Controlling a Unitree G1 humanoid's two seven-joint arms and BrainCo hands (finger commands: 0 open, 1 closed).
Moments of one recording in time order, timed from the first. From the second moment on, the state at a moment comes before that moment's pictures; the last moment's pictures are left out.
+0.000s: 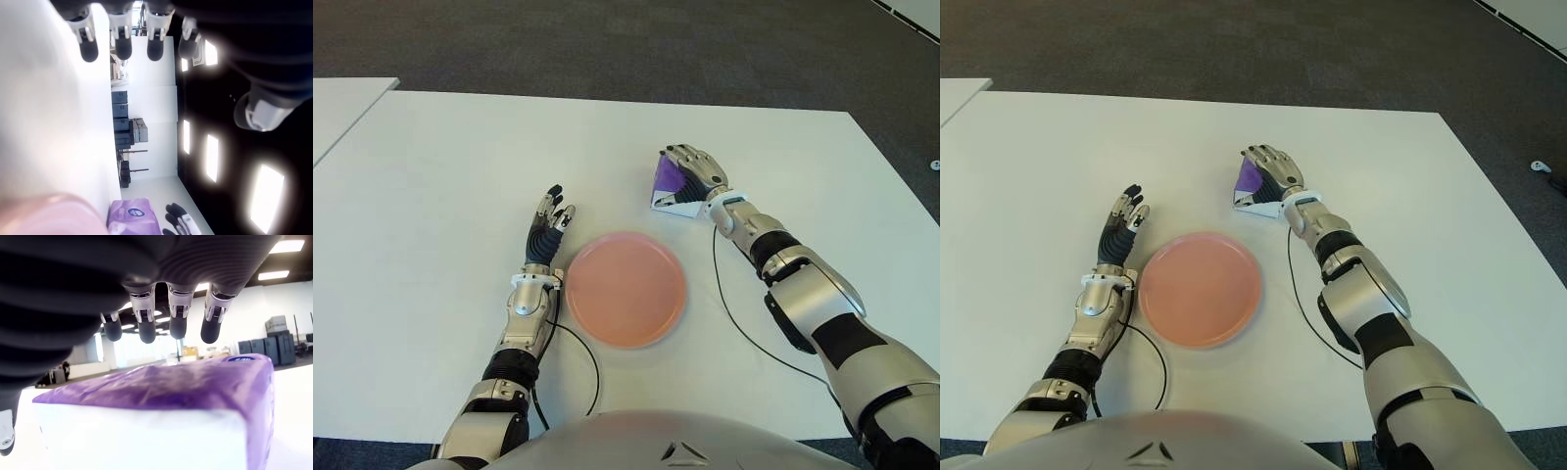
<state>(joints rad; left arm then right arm) -0.14 0.03 0.07 0.65 0.01 -0.60 0.02 -0.94 -0.29 0.60 1.30 -0.80 -0.39 -0.45</state>
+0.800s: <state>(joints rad) -0.13 0.03 0.07 0.65 0.01 -0.61 0.02 -0.93 -0.28 0.69 1.33 -0.86 -0.35 -0.46</state>
